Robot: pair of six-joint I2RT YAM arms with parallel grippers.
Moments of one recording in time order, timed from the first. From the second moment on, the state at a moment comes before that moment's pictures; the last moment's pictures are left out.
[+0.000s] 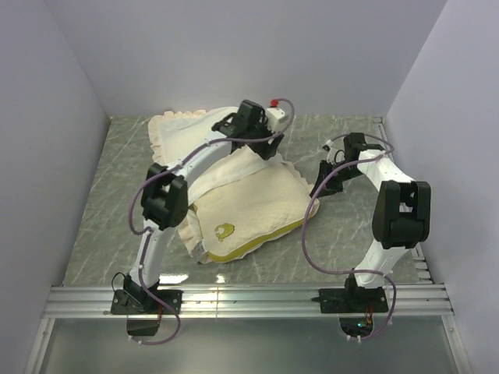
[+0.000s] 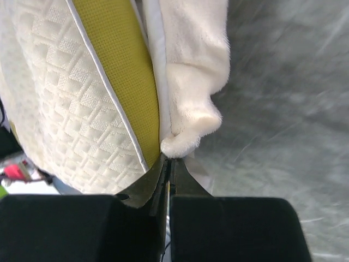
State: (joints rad) left arm -0.60 2.21 2.05 -0.50 0.24 0.20; right arm -0.02 1.76 1.27 -0.87 -0.64 0.01
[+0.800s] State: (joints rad) left arm -0.73 2.12 1.83 -0.40 0.46 0.16; right arm -0.02 1.71 1.20 -0.89 -0.70 0.06
